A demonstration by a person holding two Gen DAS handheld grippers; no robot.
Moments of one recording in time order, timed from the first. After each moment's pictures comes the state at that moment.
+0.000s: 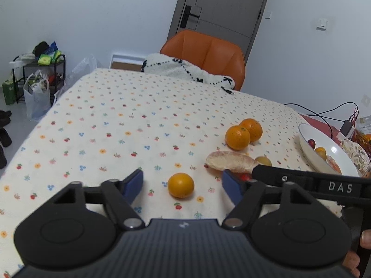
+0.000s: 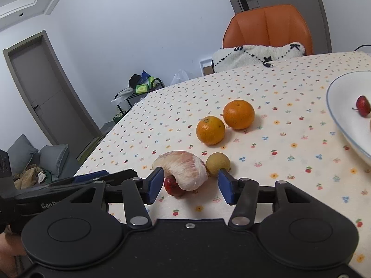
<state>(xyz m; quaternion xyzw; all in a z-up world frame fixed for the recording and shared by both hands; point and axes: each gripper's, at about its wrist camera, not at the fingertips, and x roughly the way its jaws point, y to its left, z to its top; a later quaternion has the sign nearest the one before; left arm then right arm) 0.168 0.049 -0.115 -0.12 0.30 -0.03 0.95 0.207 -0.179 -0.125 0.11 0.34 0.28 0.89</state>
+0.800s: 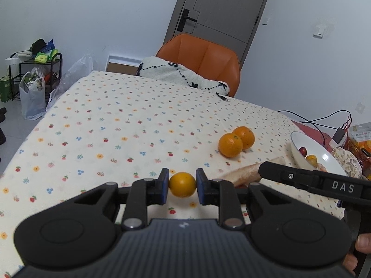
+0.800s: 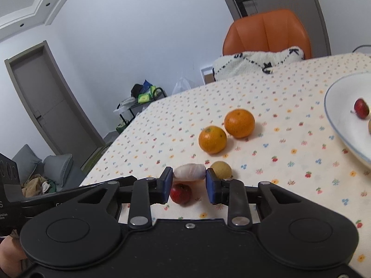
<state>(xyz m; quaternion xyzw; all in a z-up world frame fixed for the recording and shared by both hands) 0.163 0.051 -0.104 -0.13 0.28 -0.05 0.95 0.199 -0.188 -0.112 0.12 0.31 0.28 0.90</state>
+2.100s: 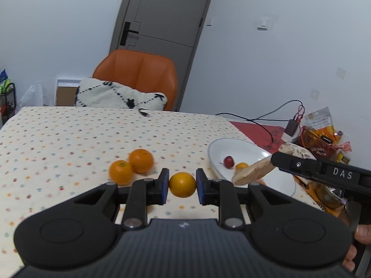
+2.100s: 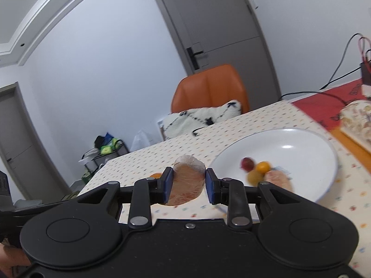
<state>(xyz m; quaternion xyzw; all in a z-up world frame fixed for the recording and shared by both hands) 0.179 -0.070 -0.061 -0.09 0.24 -0.16 0.95 0.166 -0.320 -0.071 0.16 0.21 0.15 0.95</state>
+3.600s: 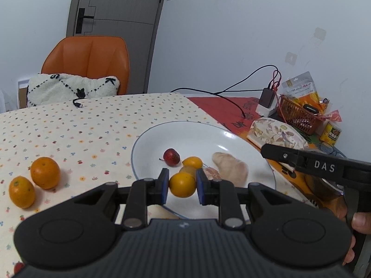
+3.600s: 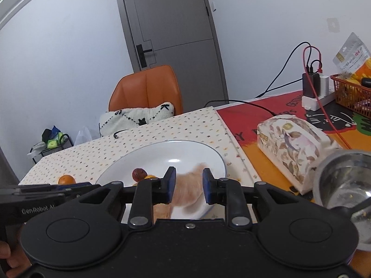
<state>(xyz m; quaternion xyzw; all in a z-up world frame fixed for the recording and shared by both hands) 0.245 -0.184 -0.086 -0.03 0.28 -0.23 0.93 0.202 -0.406 -0.090 0.10 0.24 0.05 0.97</state>
